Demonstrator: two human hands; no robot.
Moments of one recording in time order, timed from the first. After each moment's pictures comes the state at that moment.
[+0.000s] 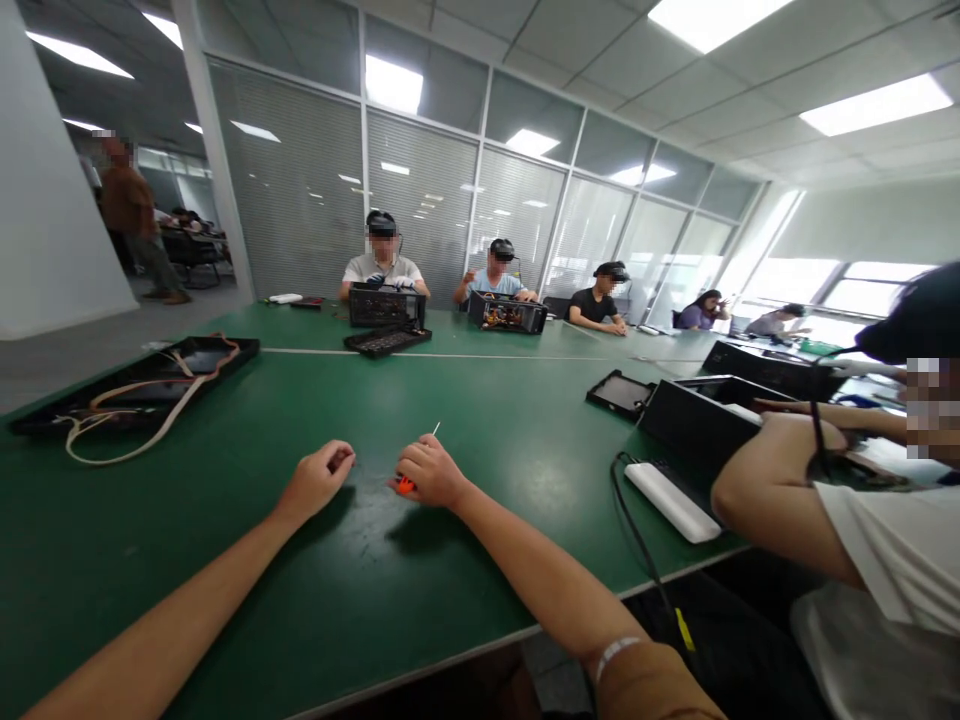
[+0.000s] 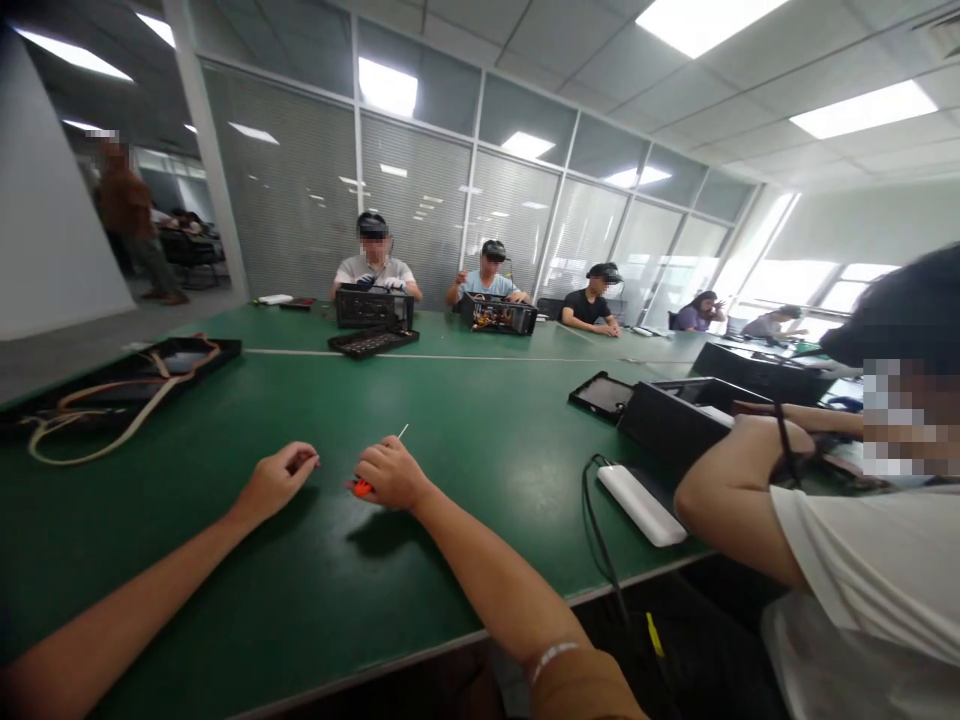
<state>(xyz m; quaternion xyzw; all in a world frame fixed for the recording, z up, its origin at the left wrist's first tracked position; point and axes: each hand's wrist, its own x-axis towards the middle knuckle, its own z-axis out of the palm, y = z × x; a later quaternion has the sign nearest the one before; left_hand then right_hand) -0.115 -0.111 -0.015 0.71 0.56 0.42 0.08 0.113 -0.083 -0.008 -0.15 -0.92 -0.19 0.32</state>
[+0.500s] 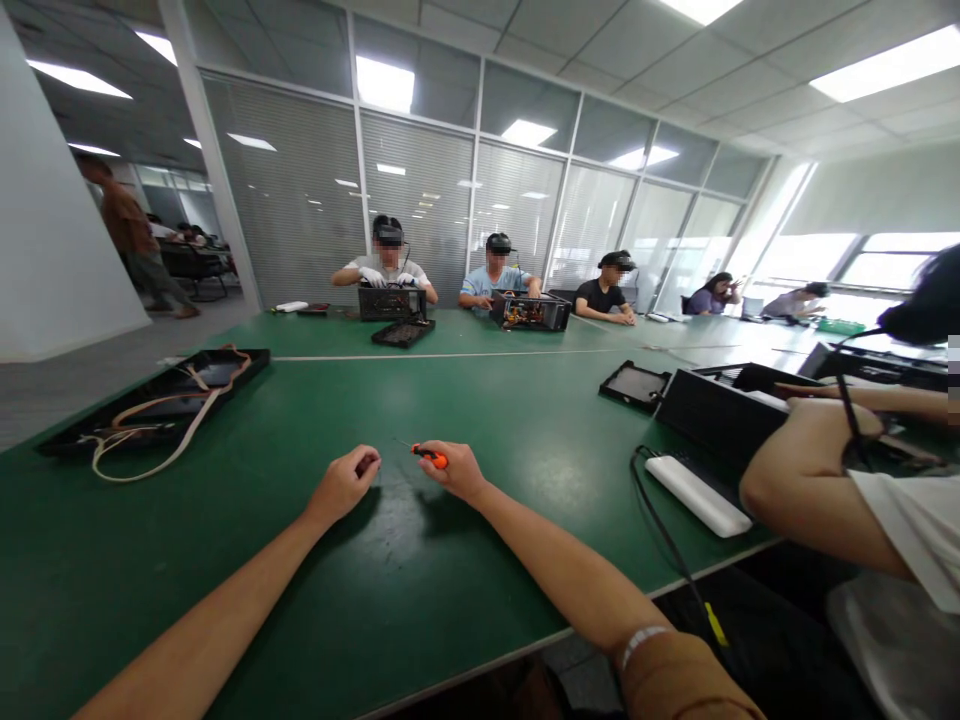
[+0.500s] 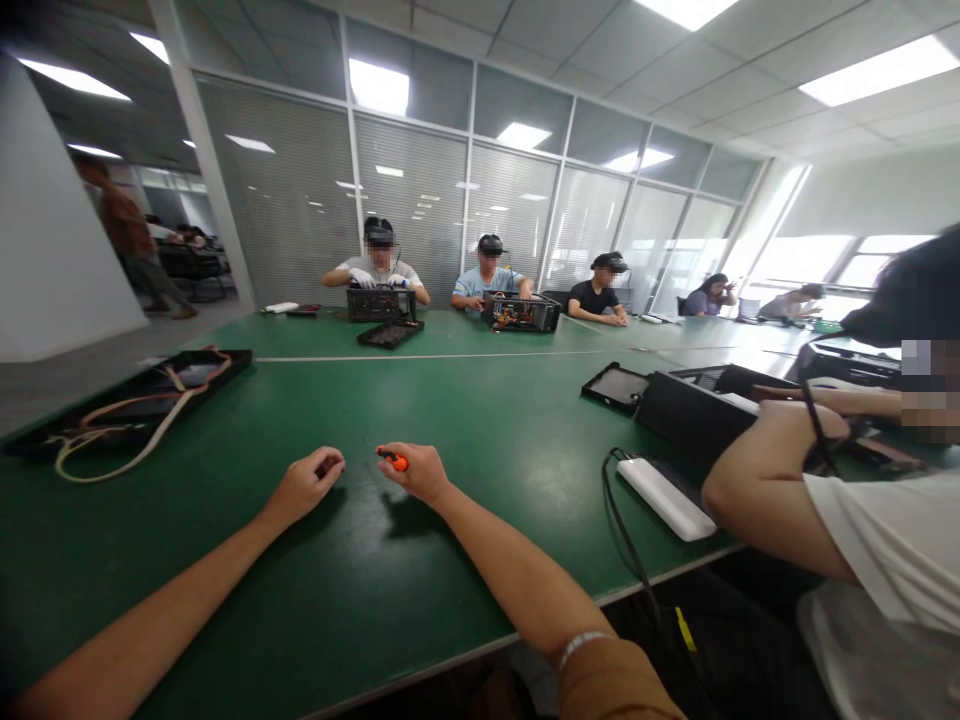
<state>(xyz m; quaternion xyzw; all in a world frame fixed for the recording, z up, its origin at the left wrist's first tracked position) -0.108 -0.106 -0.012 0.75 0.53 0.38 0.08 0.115 -0.074 -0.018 -0.32 -0.85 0.05 0.42</state>
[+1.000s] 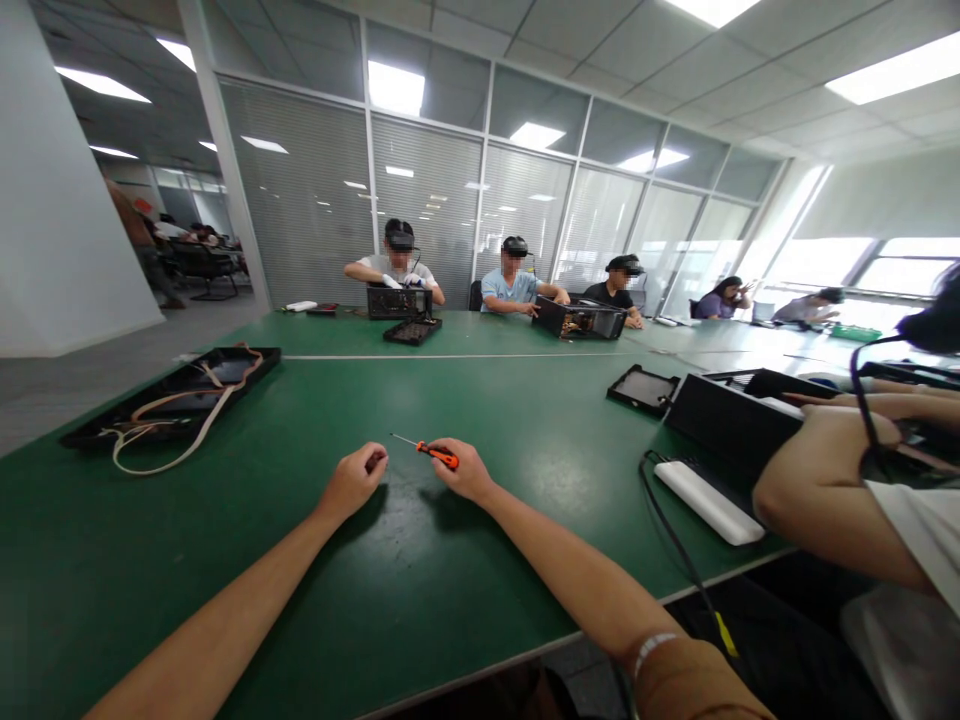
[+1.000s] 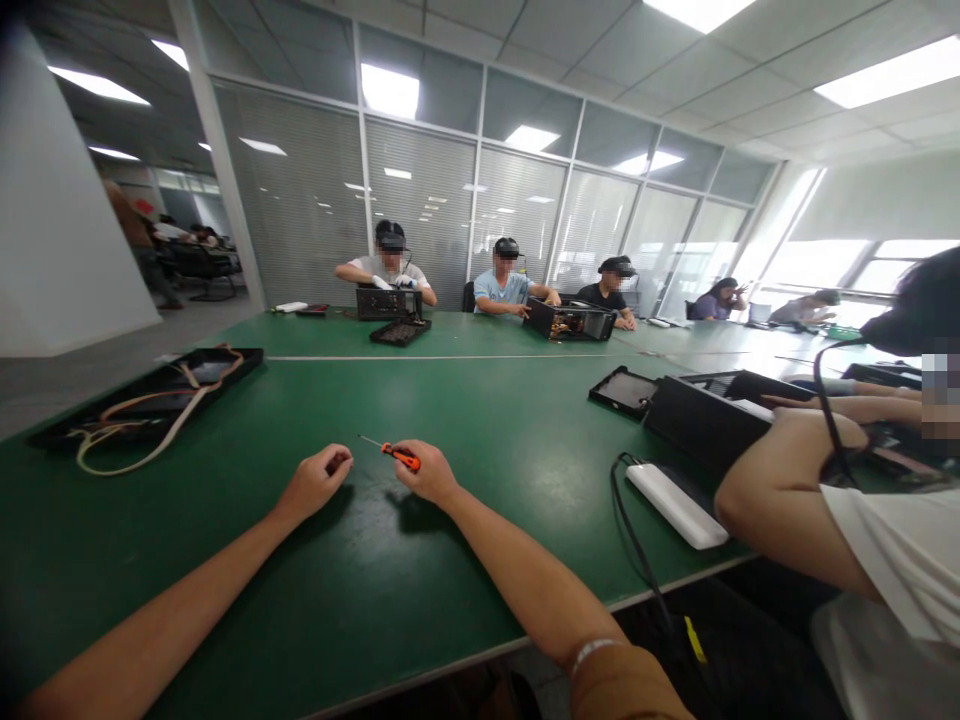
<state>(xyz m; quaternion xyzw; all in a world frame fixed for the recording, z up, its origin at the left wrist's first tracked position) -0.107 -0.107 -0.010 0.74 0.54 0.40 0.07 0.113 -0.077 -0.016 -0.30 -0.83 0.12 0.45</state>
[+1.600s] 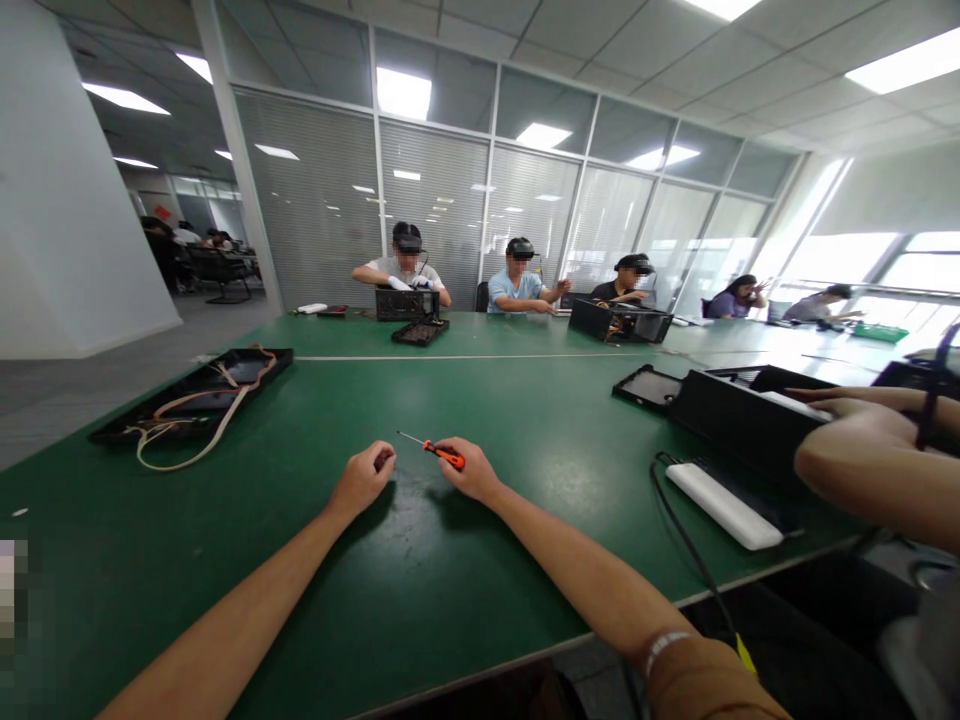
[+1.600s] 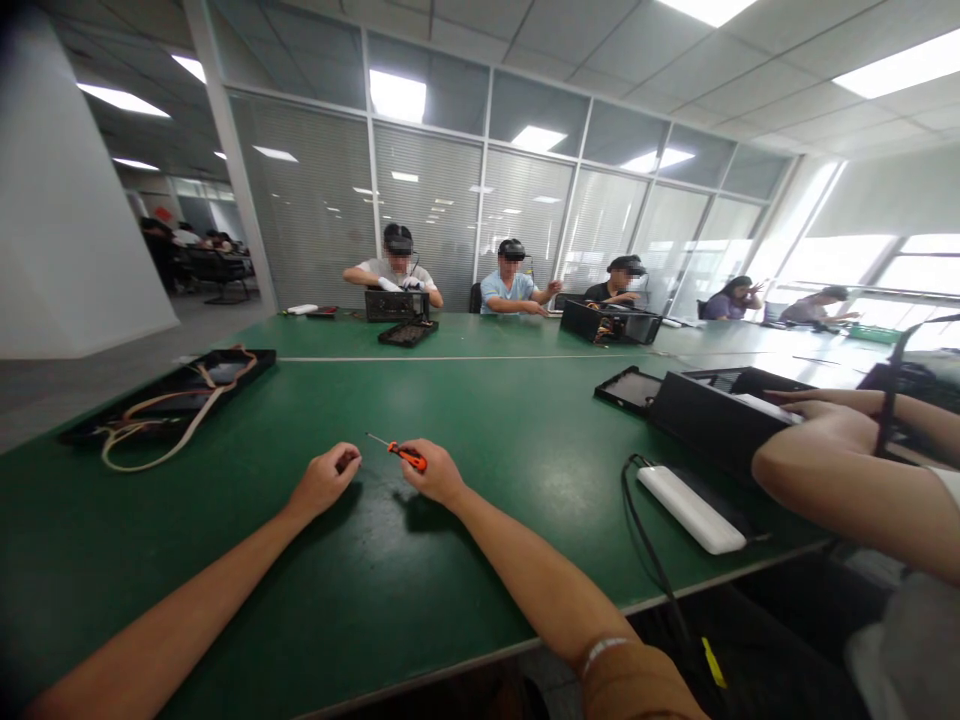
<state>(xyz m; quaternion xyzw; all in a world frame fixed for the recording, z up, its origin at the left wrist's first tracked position) -0.110 -0.106 -0.013 0.73 0.55 0.40 0.07 0.110 -0.078 -0.016 -0.28 -0.84 0.12 0.45</state>
